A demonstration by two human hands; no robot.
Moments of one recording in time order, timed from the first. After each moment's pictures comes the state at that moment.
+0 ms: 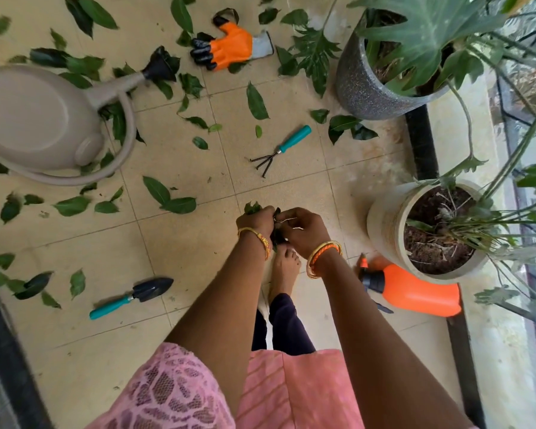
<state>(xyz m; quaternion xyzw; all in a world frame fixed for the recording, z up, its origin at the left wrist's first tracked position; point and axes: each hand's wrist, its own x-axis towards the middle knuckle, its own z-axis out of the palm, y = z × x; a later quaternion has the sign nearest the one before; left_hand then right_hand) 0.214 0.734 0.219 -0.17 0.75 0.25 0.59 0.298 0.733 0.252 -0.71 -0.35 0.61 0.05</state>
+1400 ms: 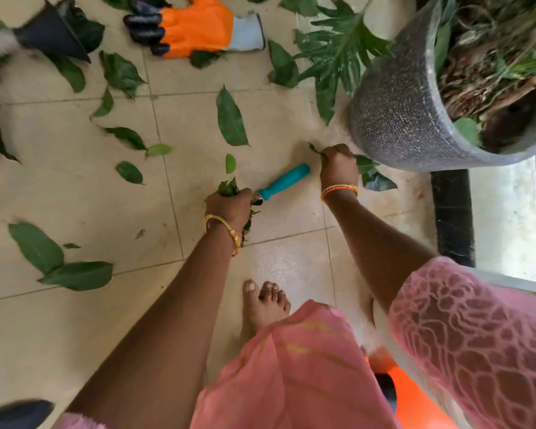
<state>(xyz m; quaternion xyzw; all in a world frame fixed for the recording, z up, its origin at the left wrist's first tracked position) 0.201 0.882 -0.011 -0.04 0.76 0.29 0.58 0.378 0.997 -0.066 -0.69 -0.71 0.12 -0.07</state>
